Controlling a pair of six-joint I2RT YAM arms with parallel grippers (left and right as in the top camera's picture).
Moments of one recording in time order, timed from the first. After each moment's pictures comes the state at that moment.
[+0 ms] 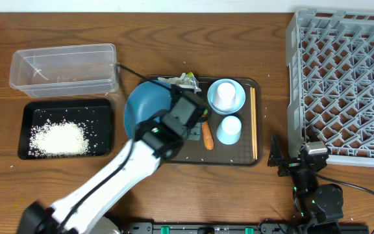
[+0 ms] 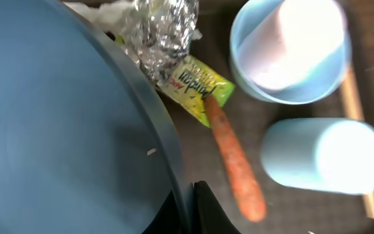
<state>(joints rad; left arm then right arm) -0.71 1.44 1.03 -0.60 -0.24 -0.54 0.19 0.01 0.01 -0.07 0.05 0.06</state>
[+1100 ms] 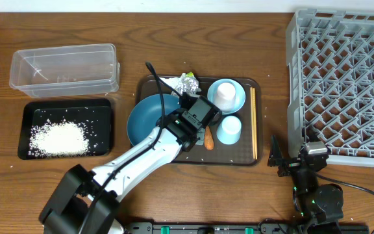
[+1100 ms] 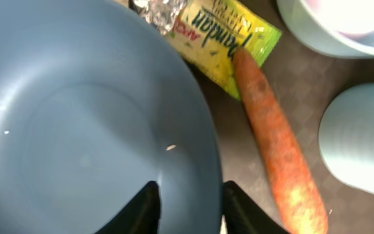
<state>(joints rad) -0.73 1.62 1.03 -0.62 -0.26 -0.54 0.19 0.01 0.01 -0.07 0.04 0.06</state>
